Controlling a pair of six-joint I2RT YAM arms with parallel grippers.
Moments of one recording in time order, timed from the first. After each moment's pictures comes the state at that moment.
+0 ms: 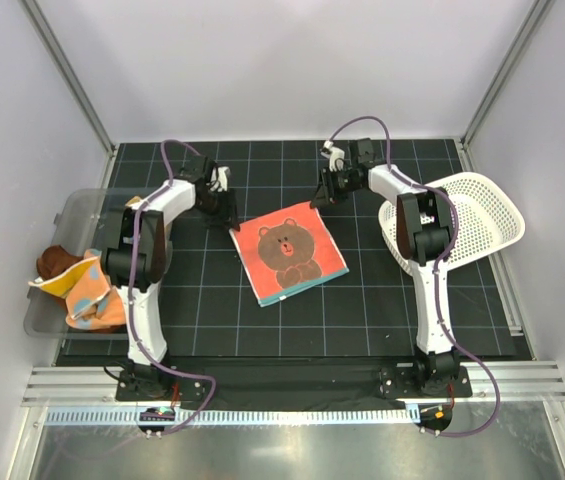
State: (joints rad) left arm -0.20 2.06 1.49 -0.58 0.30 -0.20; right arm 0.22 2.40 1.88 -0.45 -0.73 -0.01
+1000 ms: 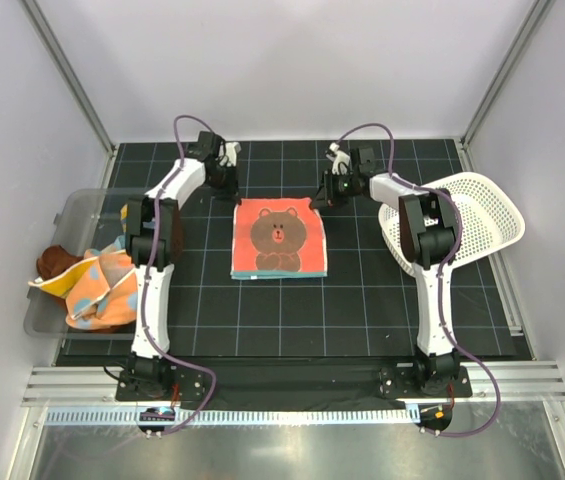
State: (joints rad) left arm -0.19 2.34 1.94 -0.68 0.34 -0.12; right arm 0.22 2.33 1.70 -0.25 -0.68 0.19
